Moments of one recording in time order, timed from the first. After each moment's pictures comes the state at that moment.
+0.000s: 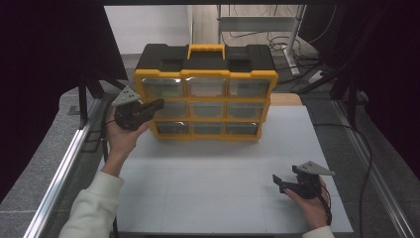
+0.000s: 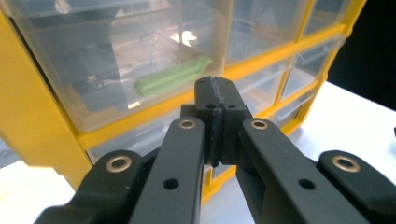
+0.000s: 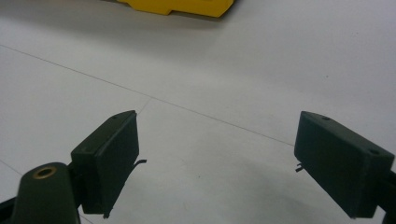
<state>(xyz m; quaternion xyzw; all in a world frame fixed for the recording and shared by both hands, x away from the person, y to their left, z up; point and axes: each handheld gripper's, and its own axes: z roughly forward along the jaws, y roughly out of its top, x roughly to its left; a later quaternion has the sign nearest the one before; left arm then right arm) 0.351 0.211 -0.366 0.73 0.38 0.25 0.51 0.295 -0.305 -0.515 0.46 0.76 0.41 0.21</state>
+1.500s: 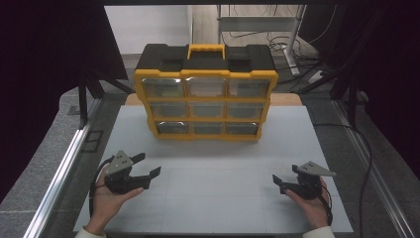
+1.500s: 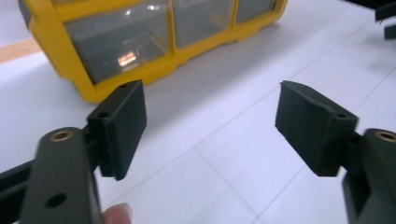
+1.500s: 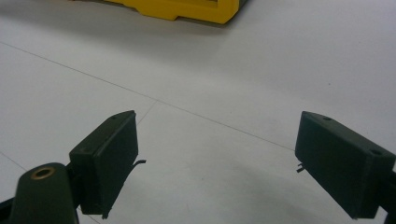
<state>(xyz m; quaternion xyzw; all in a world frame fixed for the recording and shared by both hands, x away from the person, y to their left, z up) 0.239 0.229 -0.474 0.77 0.40 0.21 0.46 0.293 -0.306 -0.513 0.44 0.76 0.42 0.22</state>
